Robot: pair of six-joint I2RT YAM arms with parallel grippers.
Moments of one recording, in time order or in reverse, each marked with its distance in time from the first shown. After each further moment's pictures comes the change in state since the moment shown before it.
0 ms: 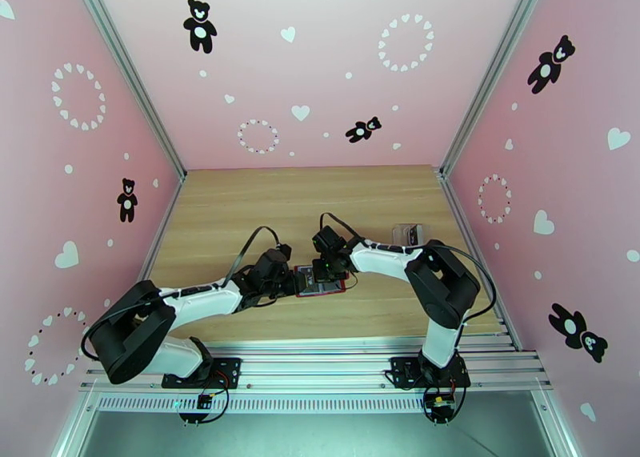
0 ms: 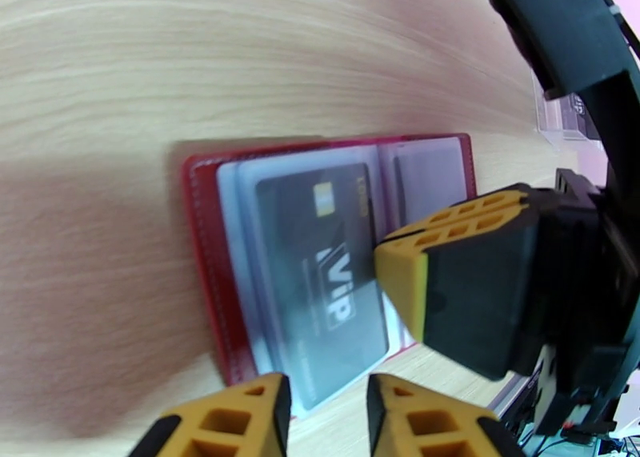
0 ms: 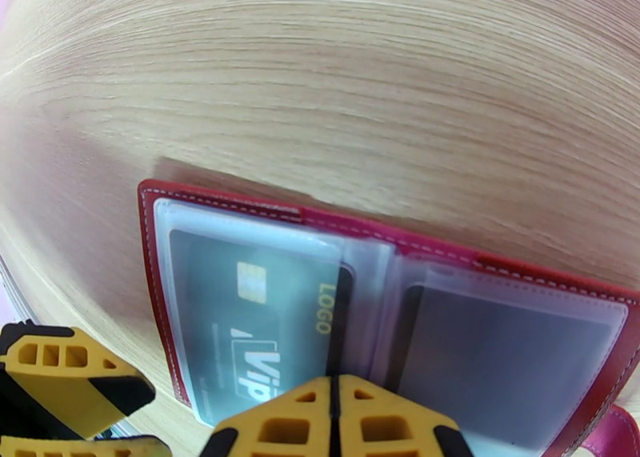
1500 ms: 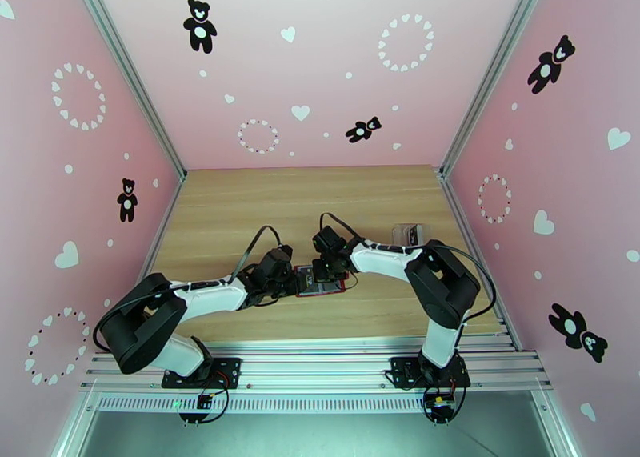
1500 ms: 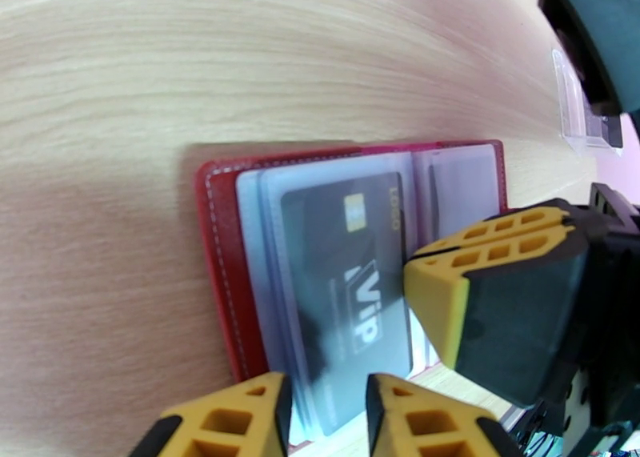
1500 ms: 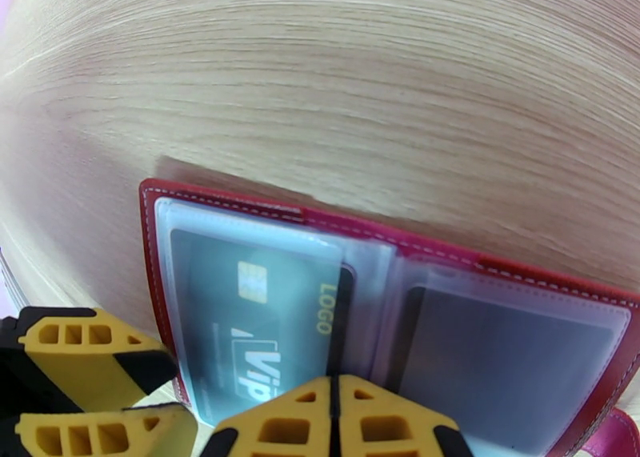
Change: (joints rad) left arm 0.000 0.066 0.014 -0.001 -0.020 0.000; right arm -0.001 0.000 -0.005 0.011 -0.005 0.000
